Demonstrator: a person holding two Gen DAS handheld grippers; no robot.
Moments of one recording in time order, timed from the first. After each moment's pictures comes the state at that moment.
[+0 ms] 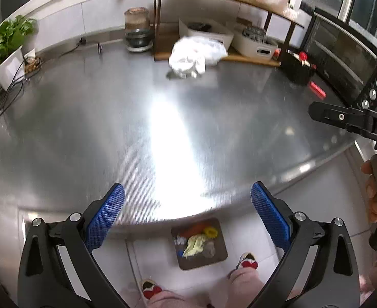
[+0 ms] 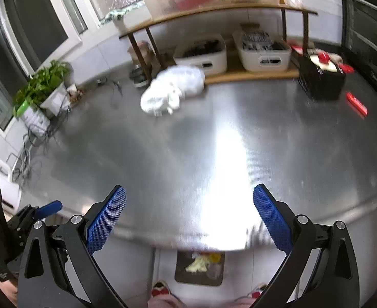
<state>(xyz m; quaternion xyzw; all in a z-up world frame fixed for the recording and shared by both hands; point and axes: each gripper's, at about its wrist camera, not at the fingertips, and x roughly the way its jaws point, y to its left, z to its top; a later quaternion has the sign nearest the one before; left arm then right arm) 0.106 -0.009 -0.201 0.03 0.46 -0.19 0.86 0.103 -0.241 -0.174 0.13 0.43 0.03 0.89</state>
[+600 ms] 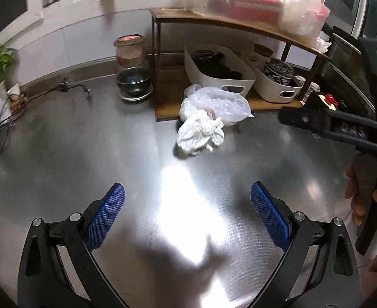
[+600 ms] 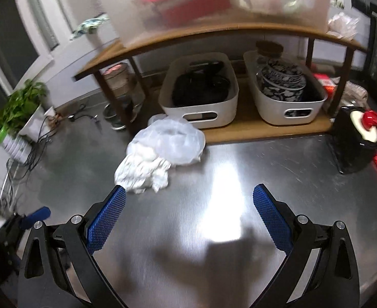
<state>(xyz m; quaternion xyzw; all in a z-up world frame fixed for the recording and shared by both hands) 0.255 -0.045 -0.186 0.04 0.44 -0.19 0.87 0.271 -0.257 -0.179 0.12 0.44 0.02 0.89</state>
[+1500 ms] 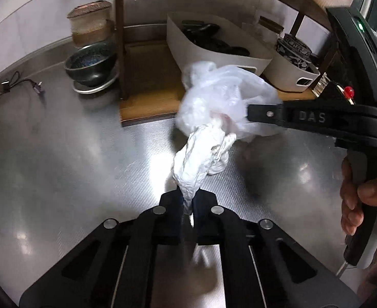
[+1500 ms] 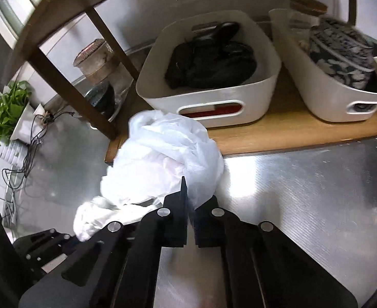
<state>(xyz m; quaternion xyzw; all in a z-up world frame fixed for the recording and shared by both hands) 0.332 -0.080 -0.249 0.04 0.49 -0.23 0.84 0.349 -0.258 -0.242 0.15 0.50 0.05 0.85</state>
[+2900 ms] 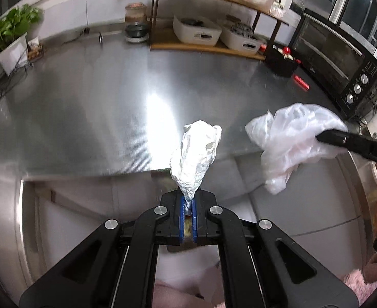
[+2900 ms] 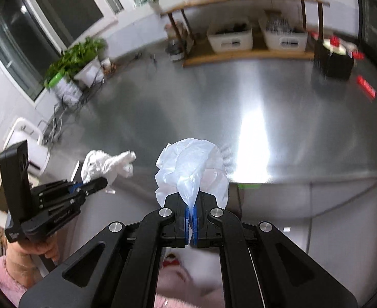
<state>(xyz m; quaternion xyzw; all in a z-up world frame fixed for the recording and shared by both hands) 0.029 0.009 -0.208 0.02 0.48 -0.21 0.85 0.004 -0.217 -0.175 0.13 0.49 0.12 0.86</state>
